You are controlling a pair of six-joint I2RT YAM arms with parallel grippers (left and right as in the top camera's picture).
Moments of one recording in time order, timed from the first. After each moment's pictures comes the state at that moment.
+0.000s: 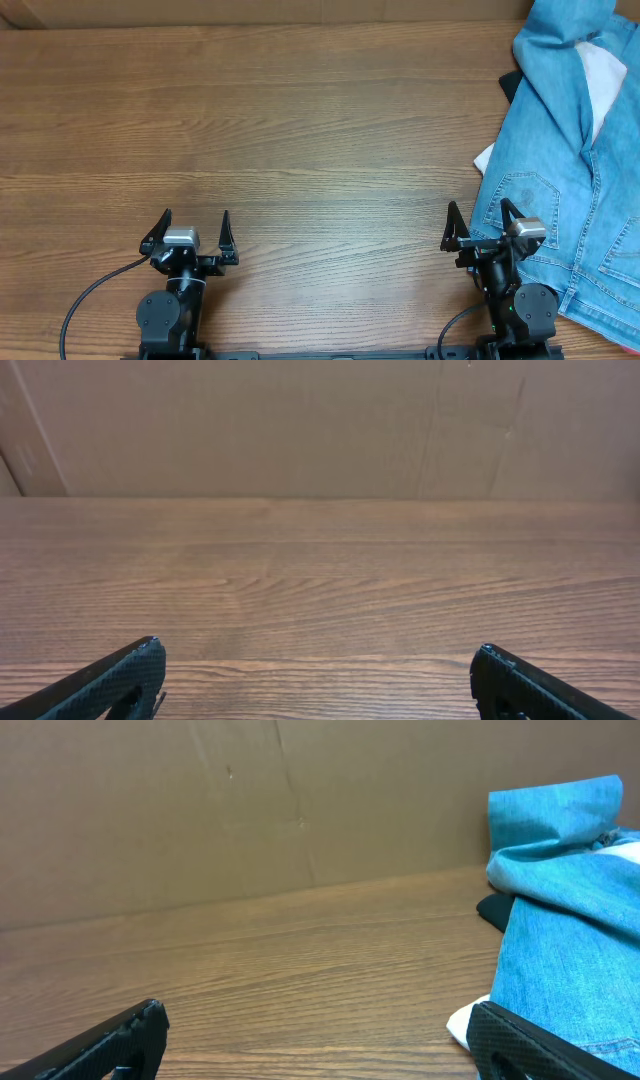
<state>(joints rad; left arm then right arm) -0.02 0.01 0.01 -0.08 0.03 -0.04 0.10 0.01 0.02 -0.03 -0.01 0.20</state>
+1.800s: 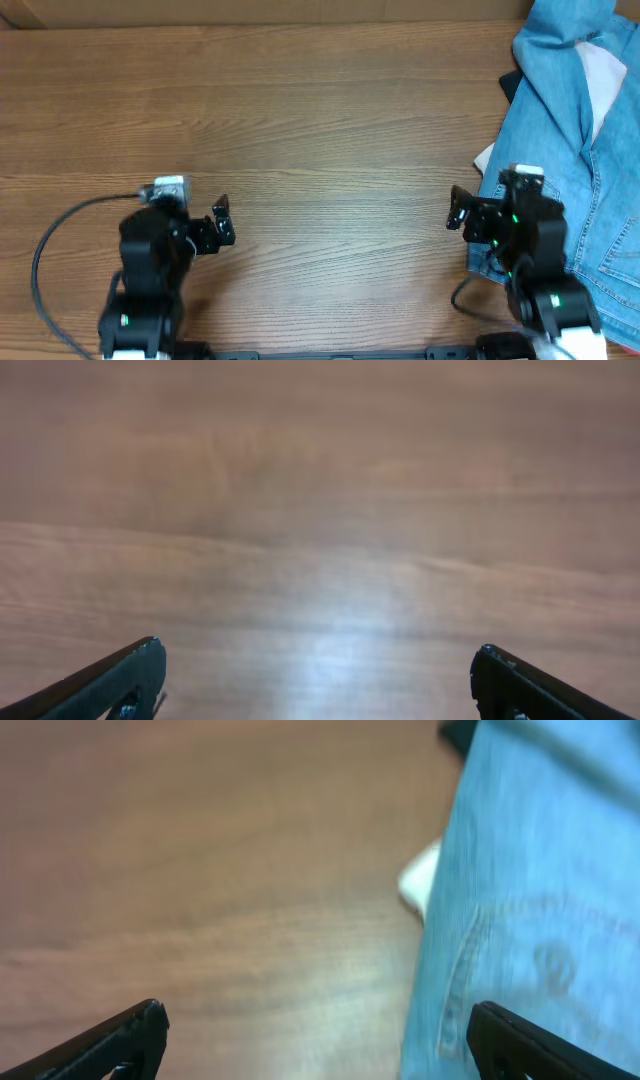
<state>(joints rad) -0.02 0.71 0.59 -0.52 0.05 -0.16 0.10 0.78 0.61 -0.54 0.05 0.23</state>
